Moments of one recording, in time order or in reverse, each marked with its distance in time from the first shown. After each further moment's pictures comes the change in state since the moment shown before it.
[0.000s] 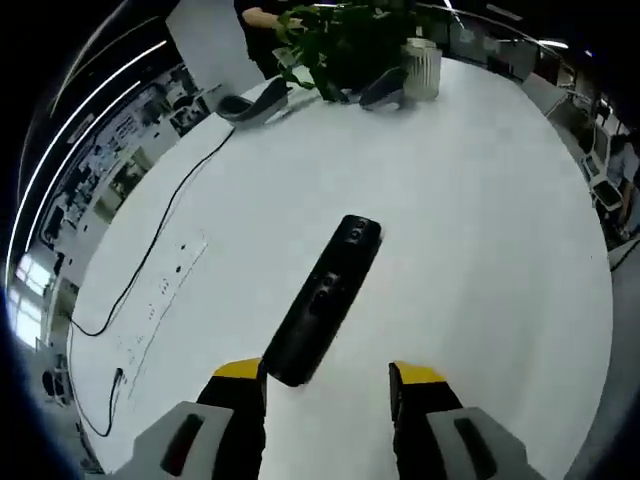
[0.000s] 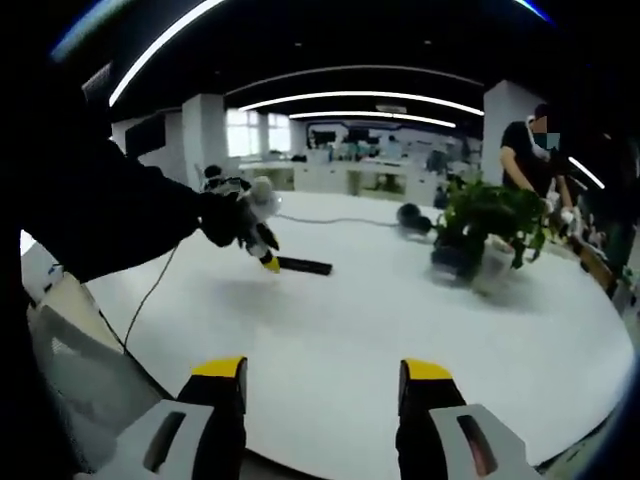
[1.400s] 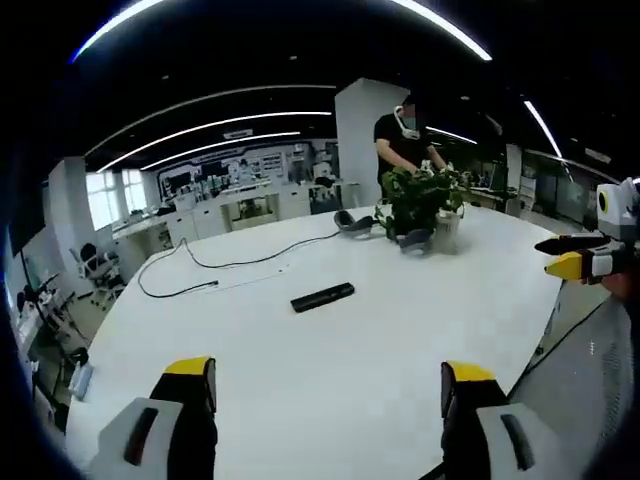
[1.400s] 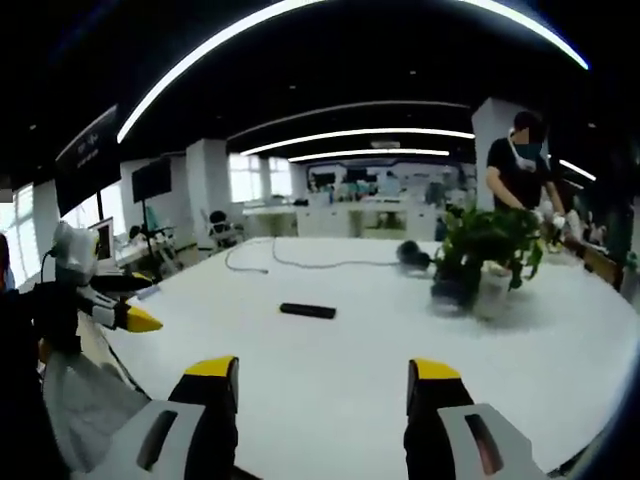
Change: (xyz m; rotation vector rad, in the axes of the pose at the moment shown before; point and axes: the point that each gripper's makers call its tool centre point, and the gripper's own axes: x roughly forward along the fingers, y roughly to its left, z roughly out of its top) left arm -0.243 -0.154 -0.093 -0.460 -0.508 0.457; right arm -0.020 -0.004 0.030 0.056 -0.201 0.017
